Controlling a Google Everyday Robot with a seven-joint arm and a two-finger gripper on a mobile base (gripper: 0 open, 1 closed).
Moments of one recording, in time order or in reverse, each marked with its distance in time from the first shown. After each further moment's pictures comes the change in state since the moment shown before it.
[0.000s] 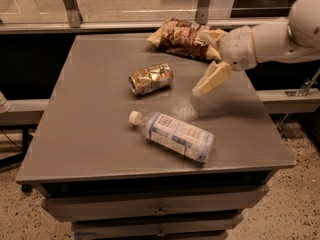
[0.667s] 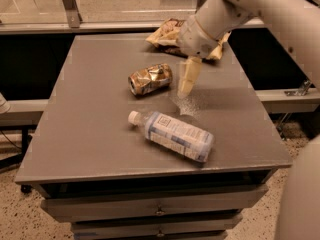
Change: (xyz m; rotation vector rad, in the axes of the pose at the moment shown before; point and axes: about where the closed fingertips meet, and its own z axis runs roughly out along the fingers) arm -0.014 0.015 0.080 -0.342 0.353 -0.267
